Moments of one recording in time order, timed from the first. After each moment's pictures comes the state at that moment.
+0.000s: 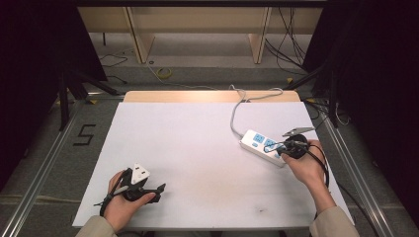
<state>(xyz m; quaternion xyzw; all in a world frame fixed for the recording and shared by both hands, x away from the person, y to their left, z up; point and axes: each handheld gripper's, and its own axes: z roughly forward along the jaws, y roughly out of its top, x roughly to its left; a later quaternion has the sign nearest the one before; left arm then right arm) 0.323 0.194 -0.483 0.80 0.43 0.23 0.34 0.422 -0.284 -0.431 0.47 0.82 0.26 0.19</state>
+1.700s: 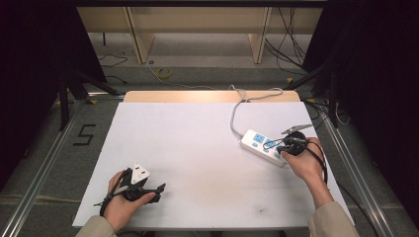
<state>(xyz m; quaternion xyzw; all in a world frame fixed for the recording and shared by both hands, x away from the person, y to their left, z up) 0.323 0.194 -0.483 0.80 0.43 0.23 0.34 0.434 -0.285 -0.435 0.48 0.82 0.24 0.18</state>
